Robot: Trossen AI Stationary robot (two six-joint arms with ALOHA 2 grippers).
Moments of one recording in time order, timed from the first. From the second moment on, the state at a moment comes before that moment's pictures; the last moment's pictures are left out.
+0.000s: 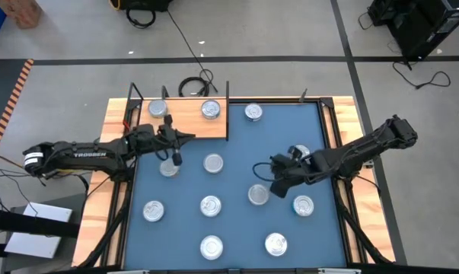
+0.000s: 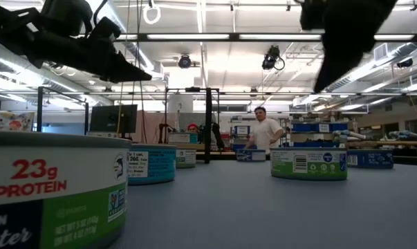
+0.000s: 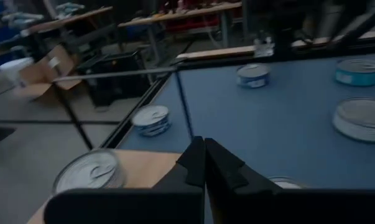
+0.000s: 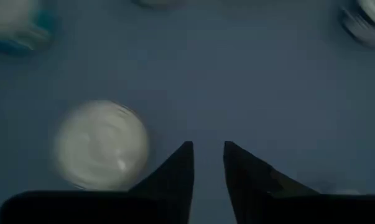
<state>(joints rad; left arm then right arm) 0.29 0.85 0.29 0.40 -0.02 0.20 0.31 1.34 0.96 -0.84 0.43 0.75</state>
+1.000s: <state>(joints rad) 0.27 0.85 0.29 0.46 0.11 0.21 0.04 1.39 0.72 -0.96 0.32 0.79</state>
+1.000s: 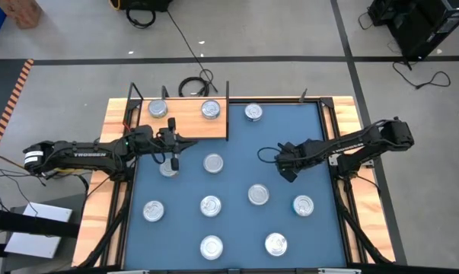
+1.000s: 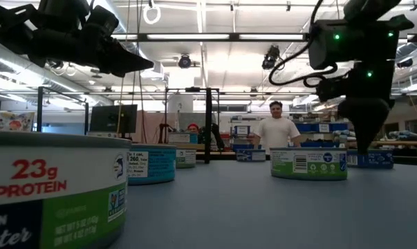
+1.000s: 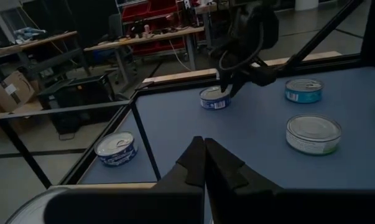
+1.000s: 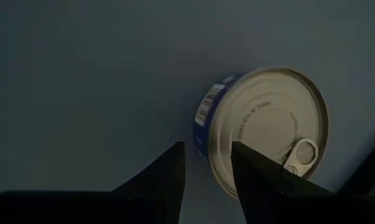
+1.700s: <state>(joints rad) 0.27 0.85 0.29 0.44 0.20 0.19 0.02 1.39 0.67 -0.92 0.30 0.79</state>
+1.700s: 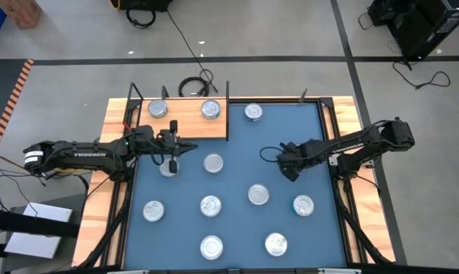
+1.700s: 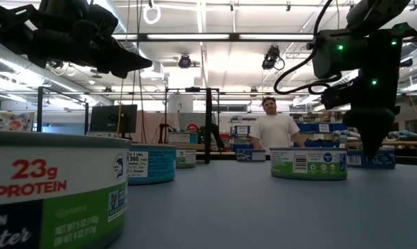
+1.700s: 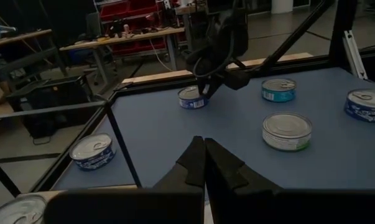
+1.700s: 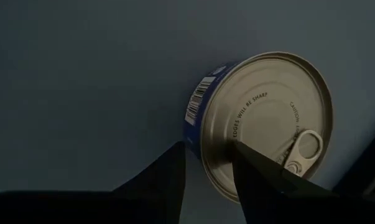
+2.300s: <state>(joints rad) 0.27 0.85 0.29 0.44 0.20 0.20 0.02 1.39 0.82 -0.61 0.06 0.57</state>
